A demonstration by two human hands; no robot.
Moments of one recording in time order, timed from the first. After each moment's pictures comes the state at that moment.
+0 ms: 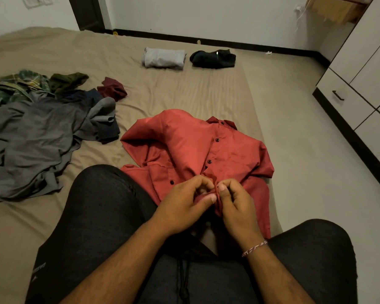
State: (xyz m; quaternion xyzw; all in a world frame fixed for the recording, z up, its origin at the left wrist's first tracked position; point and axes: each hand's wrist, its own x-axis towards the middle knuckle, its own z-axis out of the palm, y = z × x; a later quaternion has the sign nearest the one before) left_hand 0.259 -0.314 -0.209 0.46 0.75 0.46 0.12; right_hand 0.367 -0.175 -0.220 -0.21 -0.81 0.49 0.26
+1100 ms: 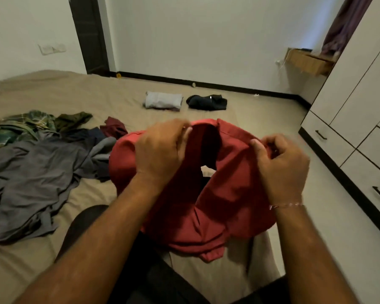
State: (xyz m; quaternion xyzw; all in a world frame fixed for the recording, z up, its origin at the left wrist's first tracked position) left_hand 0.153 -0.283 -0.060 0.39 0.75 0.36 -0.41; right_hand 0.316 -0.090 -0.053 -0.23 -0.82 0.15 0.51
